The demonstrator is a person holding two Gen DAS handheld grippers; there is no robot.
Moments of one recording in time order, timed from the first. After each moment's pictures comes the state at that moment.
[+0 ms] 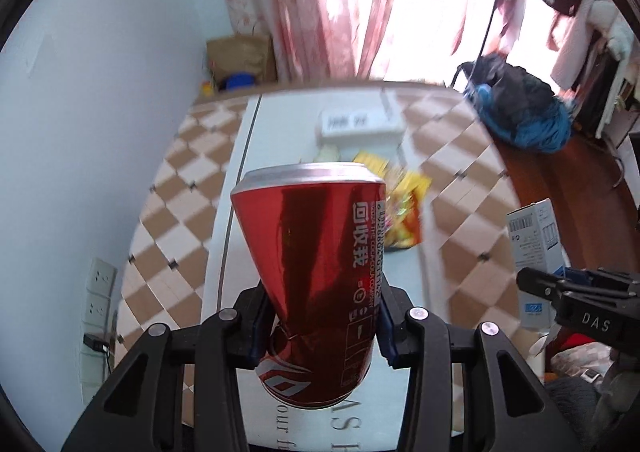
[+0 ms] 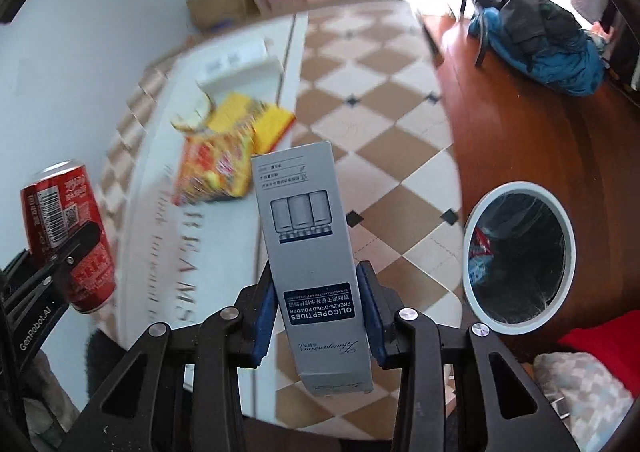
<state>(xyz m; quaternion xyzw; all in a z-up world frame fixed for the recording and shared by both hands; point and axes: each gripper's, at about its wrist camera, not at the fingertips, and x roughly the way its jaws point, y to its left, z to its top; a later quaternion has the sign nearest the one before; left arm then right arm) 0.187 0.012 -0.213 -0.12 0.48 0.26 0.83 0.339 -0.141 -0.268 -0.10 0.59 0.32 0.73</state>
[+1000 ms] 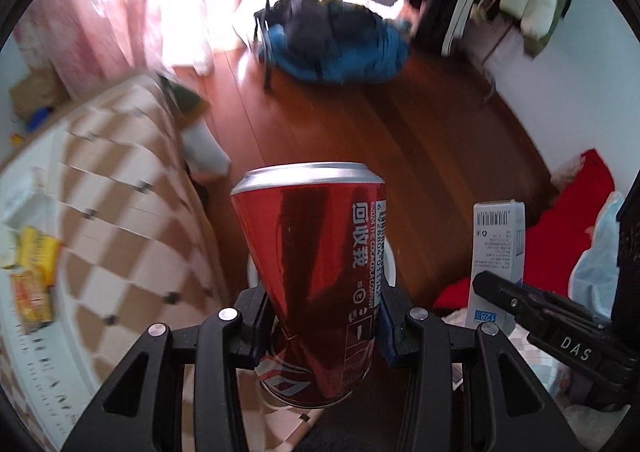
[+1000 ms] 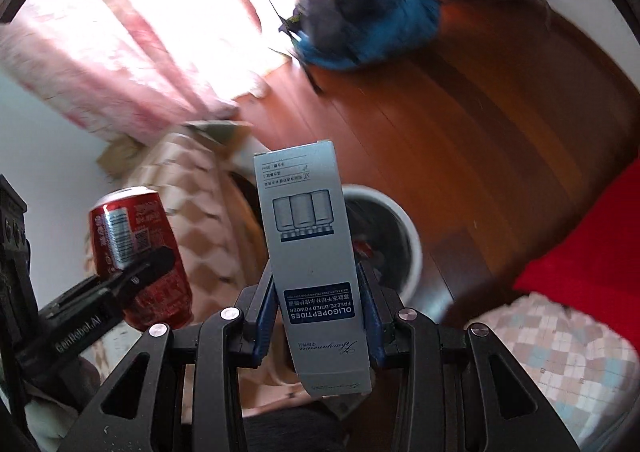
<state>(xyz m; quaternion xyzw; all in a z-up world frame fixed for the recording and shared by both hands) 0.426 -0.231 -0.261 -0.13 0.56 -0.02 0.82 0.458 -0.475 -0.270 0.11 0.59 0.15 0.79</state>
